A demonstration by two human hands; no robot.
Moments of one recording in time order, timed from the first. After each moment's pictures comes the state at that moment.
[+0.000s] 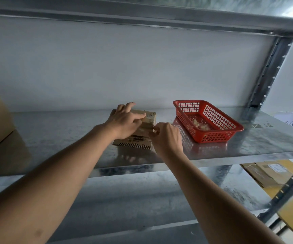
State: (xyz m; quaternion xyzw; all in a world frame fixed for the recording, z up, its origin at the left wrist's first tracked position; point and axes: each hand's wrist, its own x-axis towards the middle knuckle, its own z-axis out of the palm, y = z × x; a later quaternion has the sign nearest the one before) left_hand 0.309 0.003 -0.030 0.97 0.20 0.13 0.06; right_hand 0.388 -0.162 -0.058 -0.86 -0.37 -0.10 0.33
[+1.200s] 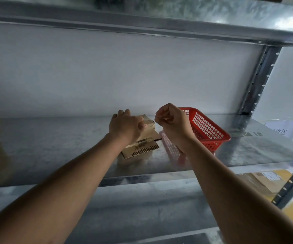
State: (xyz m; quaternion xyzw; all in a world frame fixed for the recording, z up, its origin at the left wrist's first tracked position) left_hand 0.365 -0.047 -0.023 0.94 0.29 0.15 -0.06; right_hand 0.473 -0.198 -0.012 -0.72 -0.44 -0.04 0.54
